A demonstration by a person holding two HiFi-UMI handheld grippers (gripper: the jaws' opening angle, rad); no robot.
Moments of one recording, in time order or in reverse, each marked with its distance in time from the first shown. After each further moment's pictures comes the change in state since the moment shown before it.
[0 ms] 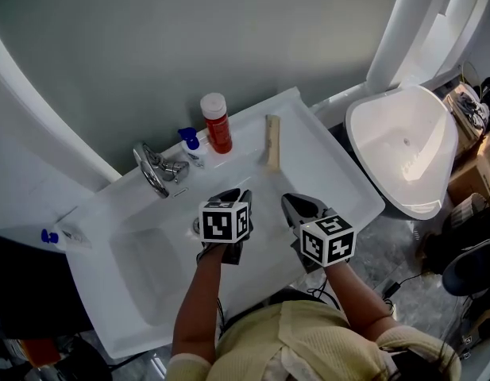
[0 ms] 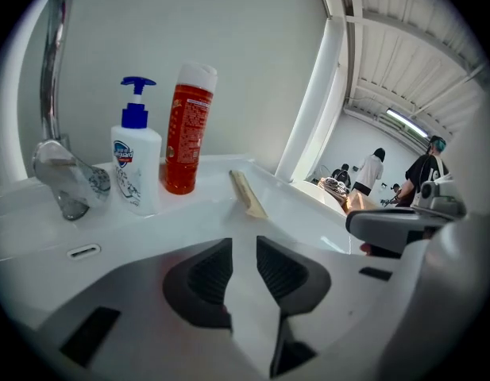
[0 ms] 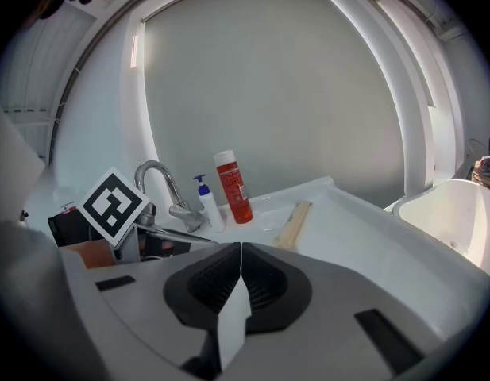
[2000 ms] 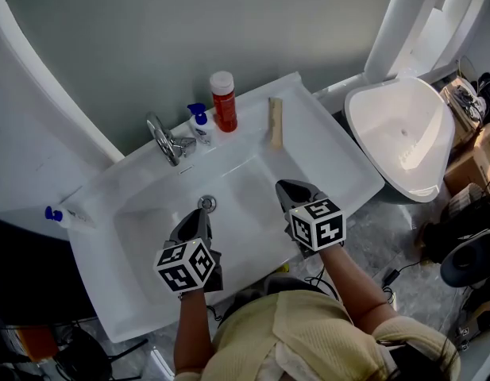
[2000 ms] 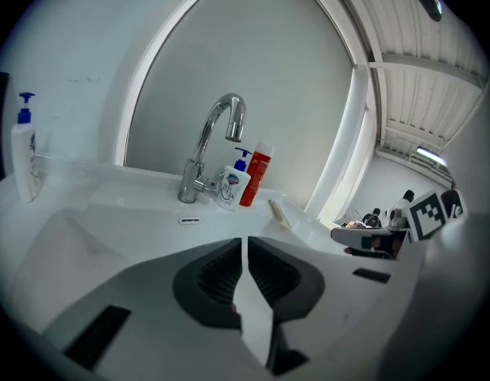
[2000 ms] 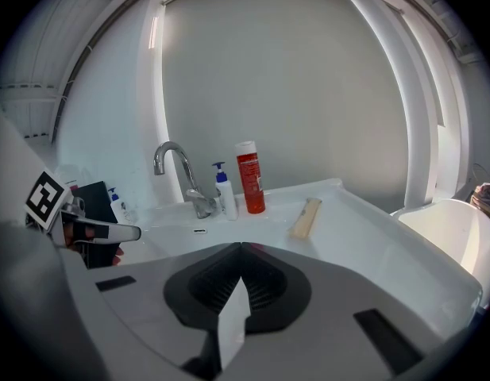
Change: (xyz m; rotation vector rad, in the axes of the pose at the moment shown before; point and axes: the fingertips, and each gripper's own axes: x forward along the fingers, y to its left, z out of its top) left arm -0.165 0.057 -0.059 -0.217 -0.287 0.192; right arm -0.006 0.044 -0.018 -0.102 0.050 -0.025
